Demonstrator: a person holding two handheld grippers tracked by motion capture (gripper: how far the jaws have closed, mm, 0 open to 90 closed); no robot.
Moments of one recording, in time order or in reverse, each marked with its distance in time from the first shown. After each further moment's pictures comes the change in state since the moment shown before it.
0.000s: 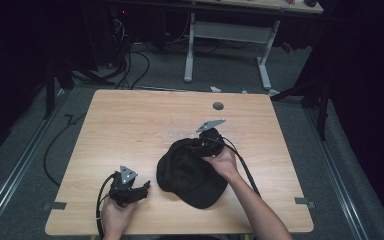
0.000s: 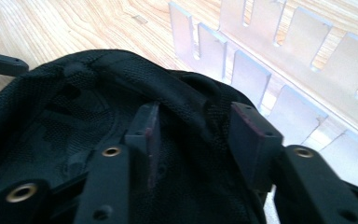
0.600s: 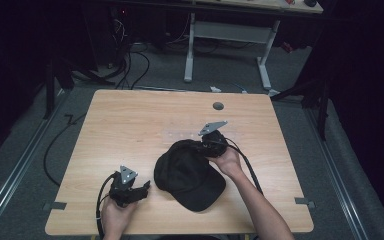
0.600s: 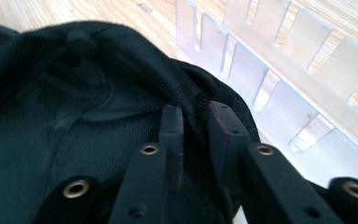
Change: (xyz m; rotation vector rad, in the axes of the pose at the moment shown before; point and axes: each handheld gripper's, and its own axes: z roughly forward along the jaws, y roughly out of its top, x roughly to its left) left arm 0.000 0.000 0.000 0.001 0.001 0.000; right arm -0.005 -0.008 -0.004 0.003 0.011 -0.108
